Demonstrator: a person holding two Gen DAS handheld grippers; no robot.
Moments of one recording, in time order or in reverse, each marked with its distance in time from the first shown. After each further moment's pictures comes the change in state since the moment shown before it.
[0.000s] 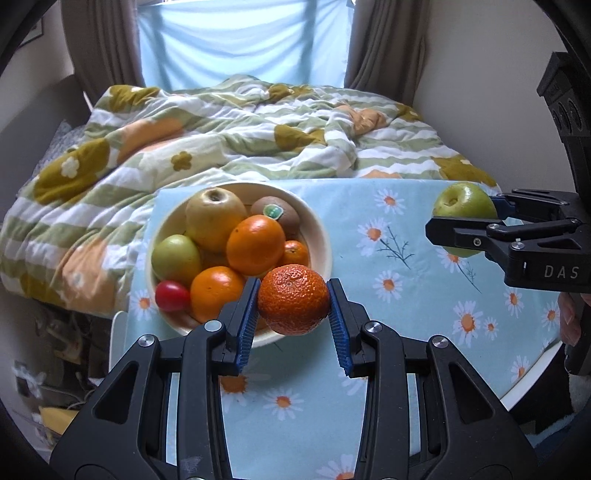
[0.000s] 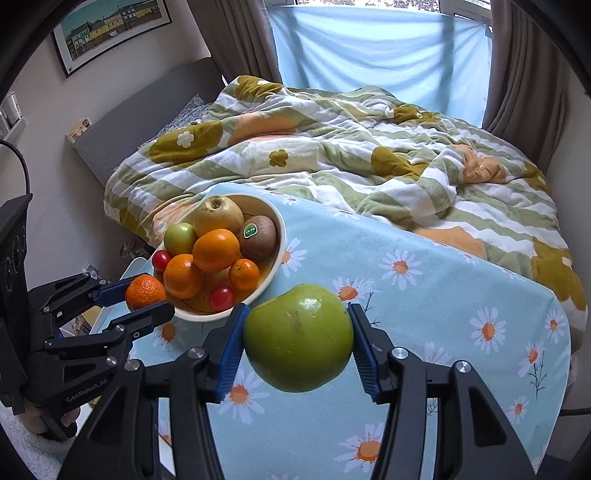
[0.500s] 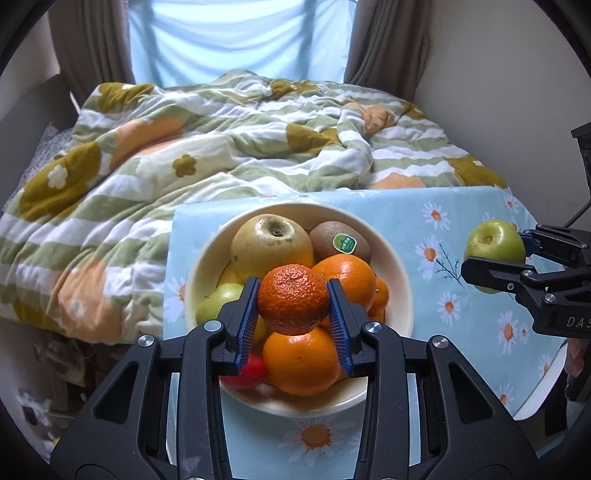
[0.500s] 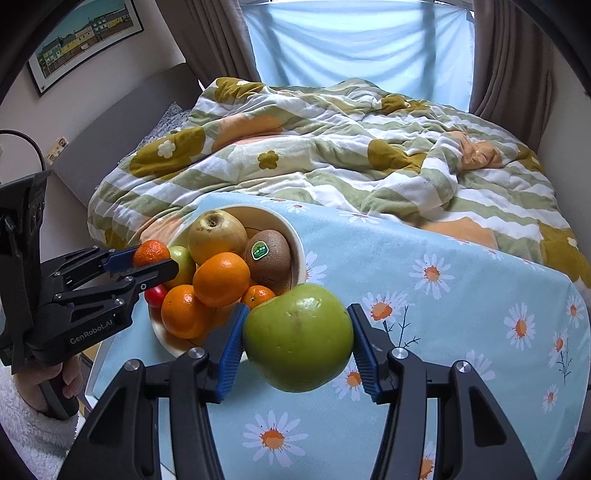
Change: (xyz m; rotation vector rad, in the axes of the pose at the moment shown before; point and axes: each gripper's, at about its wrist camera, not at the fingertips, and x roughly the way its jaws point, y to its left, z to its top) left arm 0.050 0.075 0.039 0.039 0.024 -0.050; right arm 0.043 0.023 0.021 0.108 0.000 -0.045
